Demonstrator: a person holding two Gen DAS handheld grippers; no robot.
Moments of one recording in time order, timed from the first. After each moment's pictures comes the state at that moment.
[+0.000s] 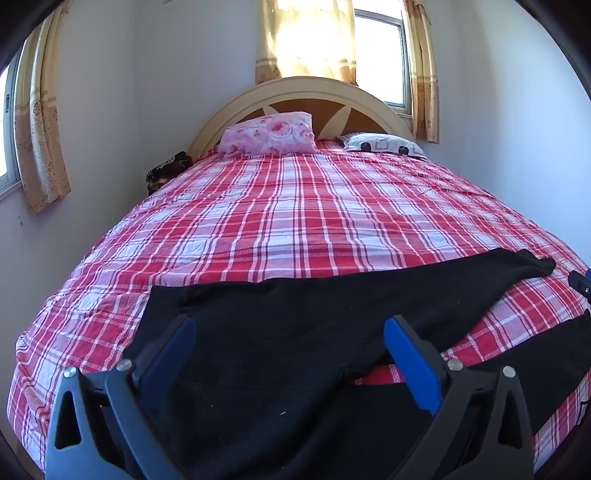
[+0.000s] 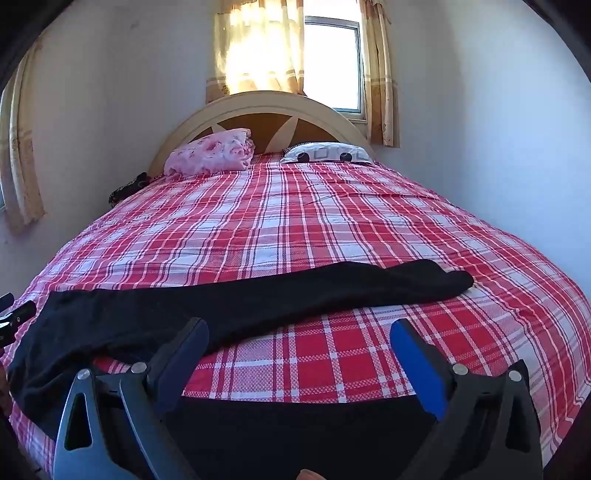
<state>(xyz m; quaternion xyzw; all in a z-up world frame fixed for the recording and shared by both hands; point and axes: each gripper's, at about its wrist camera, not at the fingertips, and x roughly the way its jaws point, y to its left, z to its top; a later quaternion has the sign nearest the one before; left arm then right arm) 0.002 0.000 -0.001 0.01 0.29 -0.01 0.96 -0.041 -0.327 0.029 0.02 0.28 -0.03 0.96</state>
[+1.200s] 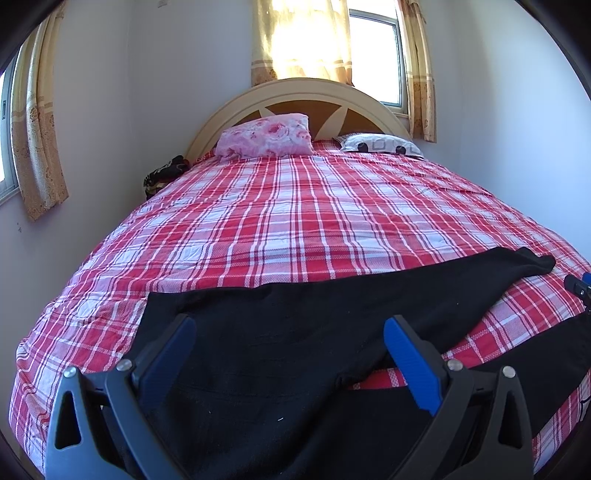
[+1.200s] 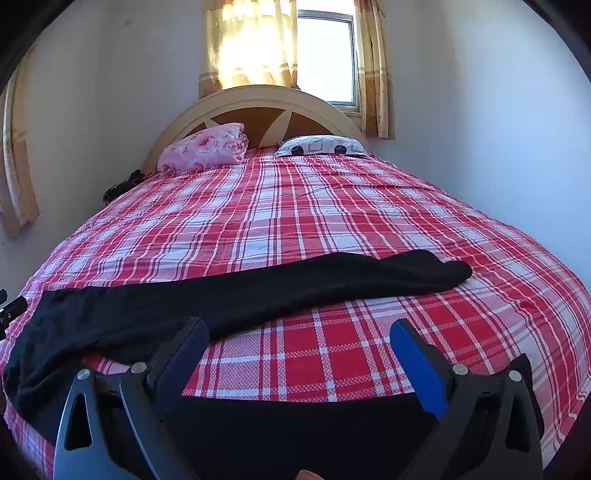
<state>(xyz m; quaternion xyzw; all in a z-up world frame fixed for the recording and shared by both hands) 0.004 -0.006 0.002 0.02 0.29 -0.01 0.96 -0.035 -0.338 0.016 0.02 0.29 -0.04 0.95</state>
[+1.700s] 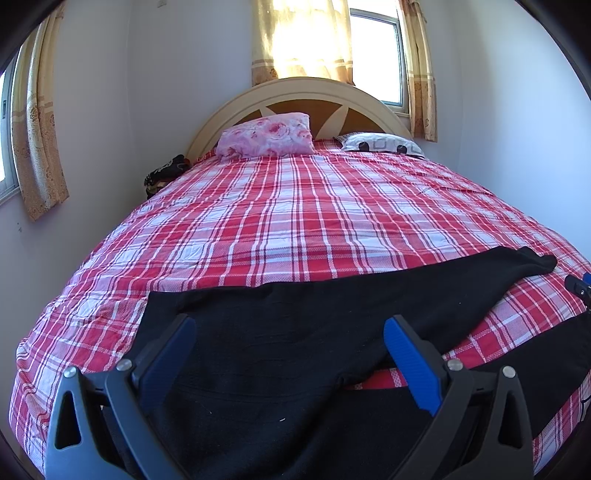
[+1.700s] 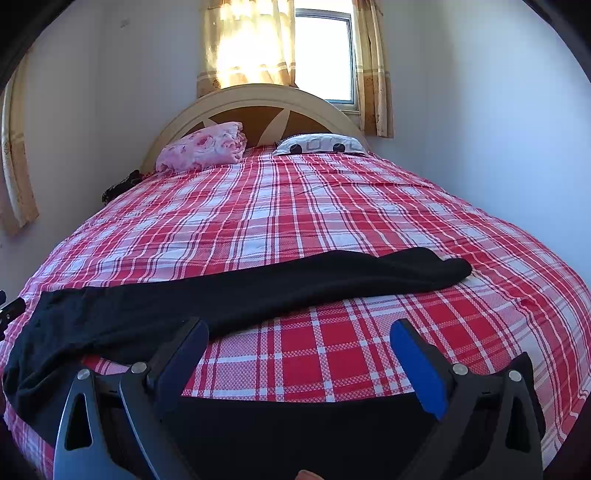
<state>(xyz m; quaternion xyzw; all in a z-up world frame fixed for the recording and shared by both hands) 0.004 -0.006 0.001 0.02 0.29 -0.01 0.96 -0.033 -0.341 0.014 0.03 0.30 -0.04 0.95</state>
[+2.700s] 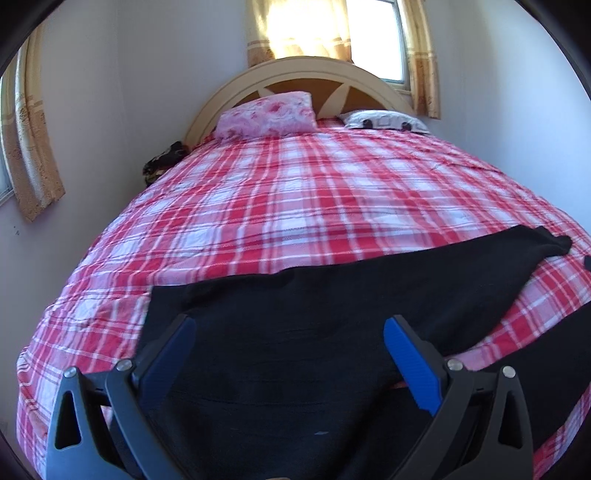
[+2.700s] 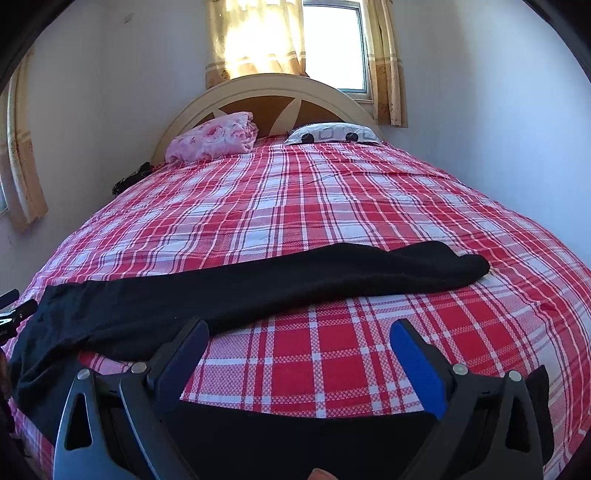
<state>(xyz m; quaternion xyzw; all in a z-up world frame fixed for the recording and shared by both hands) 0.040 0.026 -0.021 0.04 0.33 0.00 0.94 -0.011 -0.364 0.003 0.03 0.32 -0.01 0.95</state>
